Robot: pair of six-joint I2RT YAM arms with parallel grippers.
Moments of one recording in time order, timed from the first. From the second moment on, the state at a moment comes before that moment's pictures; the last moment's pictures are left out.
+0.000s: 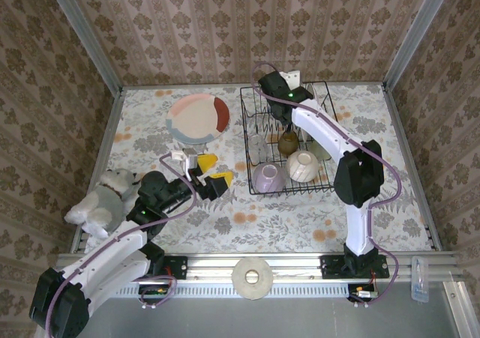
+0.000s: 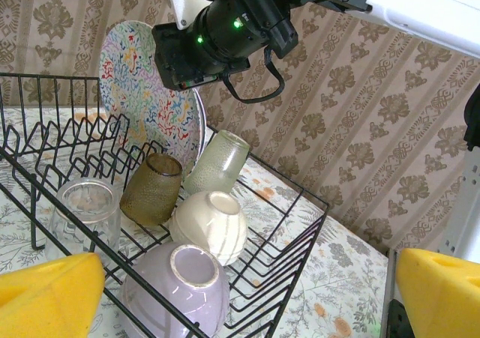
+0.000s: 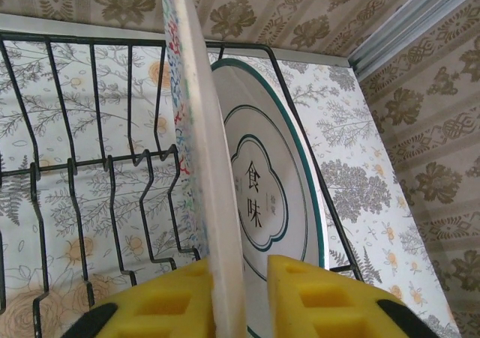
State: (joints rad) left arm -0.60 0.76 0.32 0.49 0.50 -0.46; right arm 0.48 2.01 1.90 -0.91 0.85 0.35
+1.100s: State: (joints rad) left arm -0.60 0.77 0.31 0.54 0.52 -0.49; right arm 0.52 1.97 1.89 -0.93 0.96 0.34
